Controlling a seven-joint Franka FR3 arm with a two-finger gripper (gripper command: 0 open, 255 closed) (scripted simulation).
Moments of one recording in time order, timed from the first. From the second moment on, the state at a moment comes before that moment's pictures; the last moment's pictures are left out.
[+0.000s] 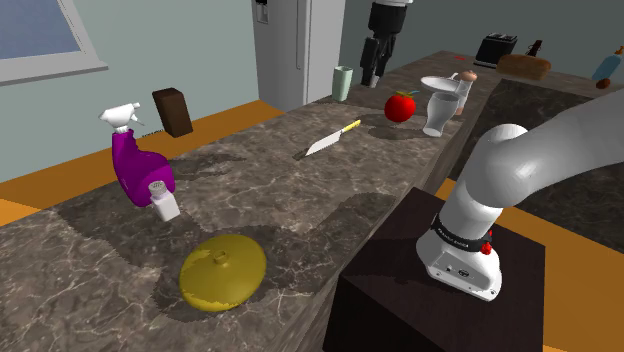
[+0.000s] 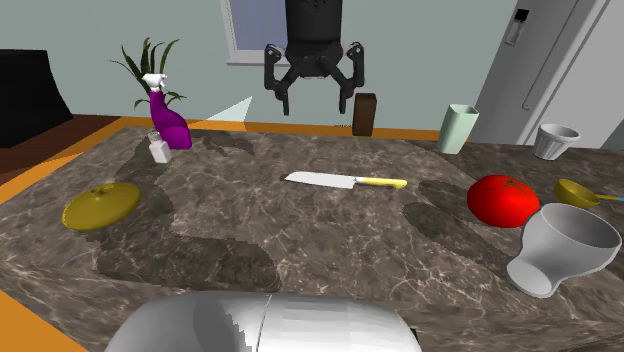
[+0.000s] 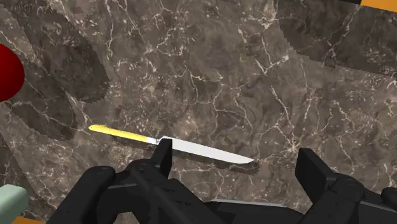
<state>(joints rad) 0.02 -0.74 -0.05 -2.37 -0.04 1.67 -0.13</state>
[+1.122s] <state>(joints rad) 0.29 -0.42 -0.52 -2.49 -0.15 2.14 -1.27</state>
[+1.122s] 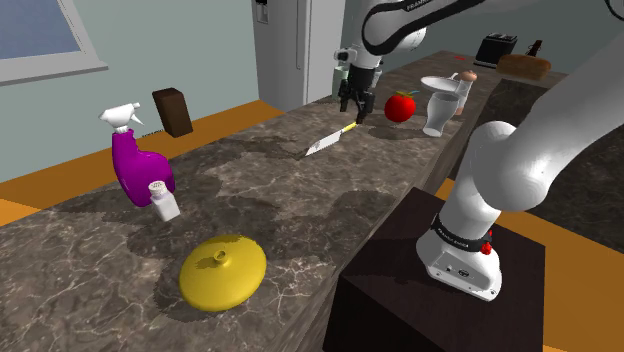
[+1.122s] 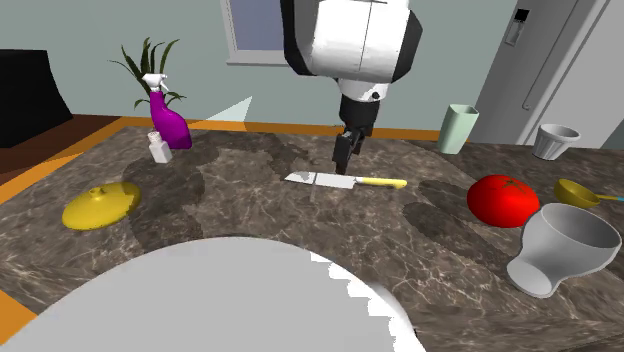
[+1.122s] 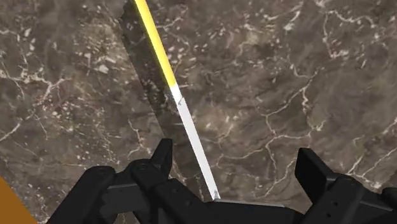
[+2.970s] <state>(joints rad) 0.45 -0.10 -0.69 -2.46 0.06 2.39 -1.80</state>
